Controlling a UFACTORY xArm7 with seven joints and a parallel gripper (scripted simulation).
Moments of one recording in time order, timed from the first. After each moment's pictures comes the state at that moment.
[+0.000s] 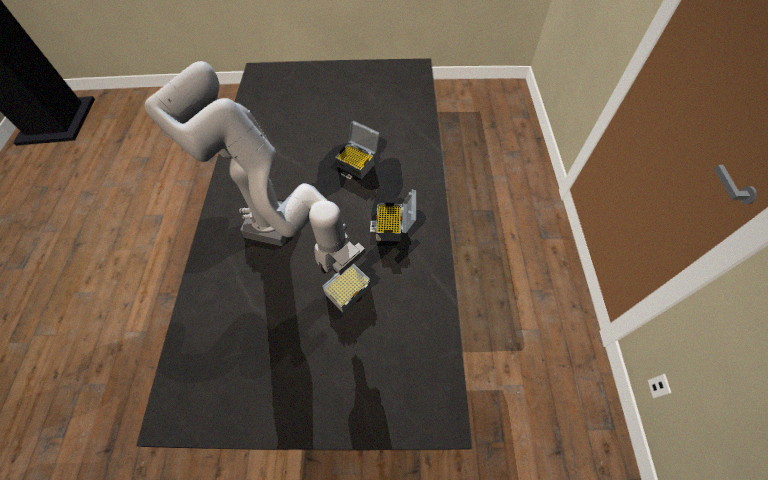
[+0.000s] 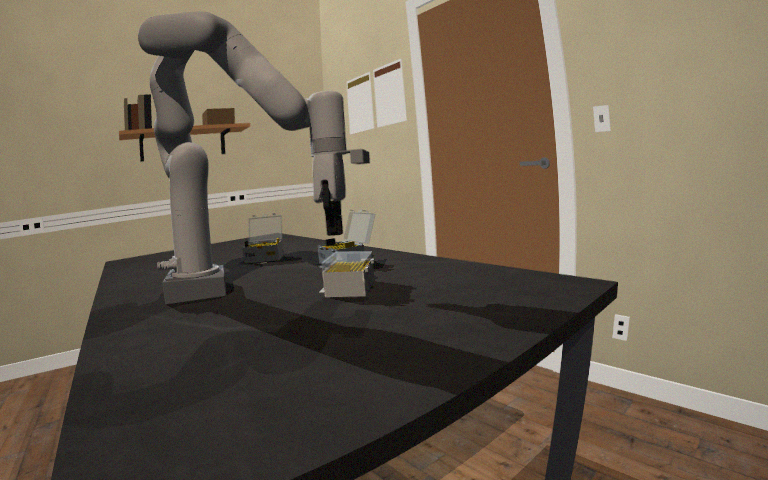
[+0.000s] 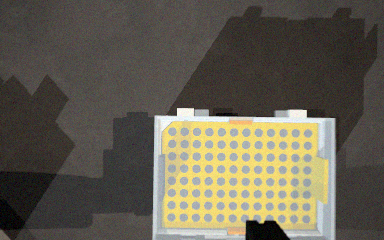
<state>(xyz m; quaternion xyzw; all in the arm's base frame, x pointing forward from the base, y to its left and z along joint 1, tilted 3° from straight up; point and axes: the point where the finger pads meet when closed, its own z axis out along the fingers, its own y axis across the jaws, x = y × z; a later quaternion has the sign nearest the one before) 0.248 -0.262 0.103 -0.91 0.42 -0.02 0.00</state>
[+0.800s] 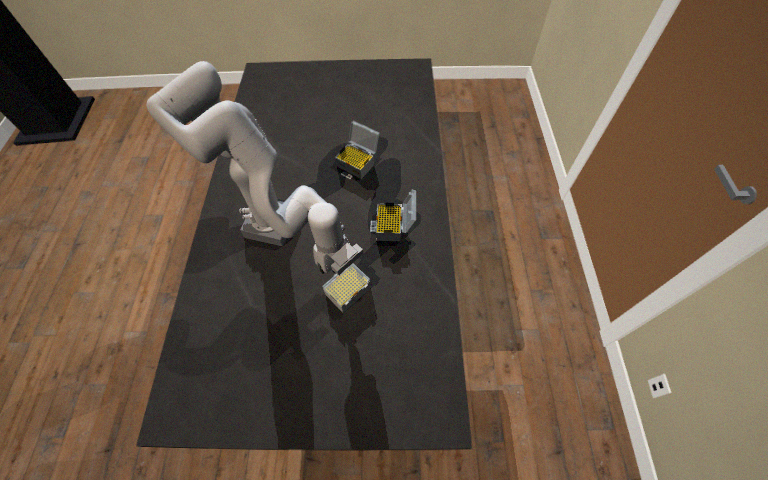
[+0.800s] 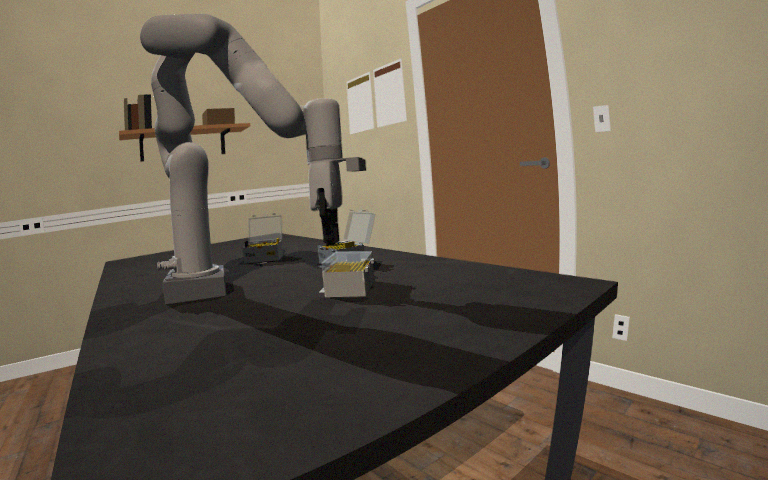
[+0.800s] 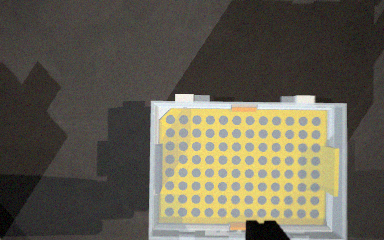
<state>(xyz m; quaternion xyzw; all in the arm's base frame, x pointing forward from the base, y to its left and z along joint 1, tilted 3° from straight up) 0.243 -0.256 0.087 -0.91 0.42 -0.02 0.00</state>
